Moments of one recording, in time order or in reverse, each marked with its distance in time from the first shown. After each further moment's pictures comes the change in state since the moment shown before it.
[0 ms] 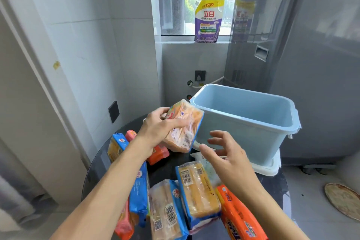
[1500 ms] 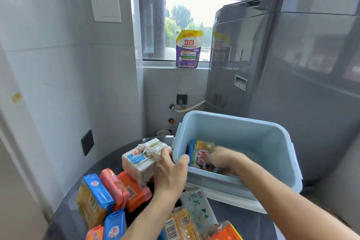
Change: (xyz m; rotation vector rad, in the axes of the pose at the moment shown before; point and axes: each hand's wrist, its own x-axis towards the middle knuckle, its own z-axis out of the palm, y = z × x) left_hand 0.014 -0.011 0.080 -0.027 0.128 0.030; right_hand 0.162 0.030 -0.026 -0.404 -0.304 0.543
